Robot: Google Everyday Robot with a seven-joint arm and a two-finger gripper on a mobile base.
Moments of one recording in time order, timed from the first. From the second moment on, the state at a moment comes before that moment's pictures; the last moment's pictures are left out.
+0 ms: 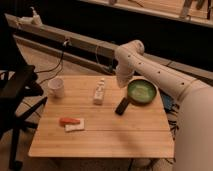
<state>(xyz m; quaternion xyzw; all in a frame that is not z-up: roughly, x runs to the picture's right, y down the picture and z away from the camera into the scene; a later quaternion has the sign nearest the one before) 0.093 -0.011 0.826 -0.25 -0.10 -0.24 0.93</state>
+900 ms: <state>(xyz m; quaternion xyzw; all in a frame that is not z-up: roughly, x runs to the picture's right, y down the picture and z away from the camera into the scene) 0.057 0.031 0.776 -0.29 -0.12 -0.27 0.91</state>
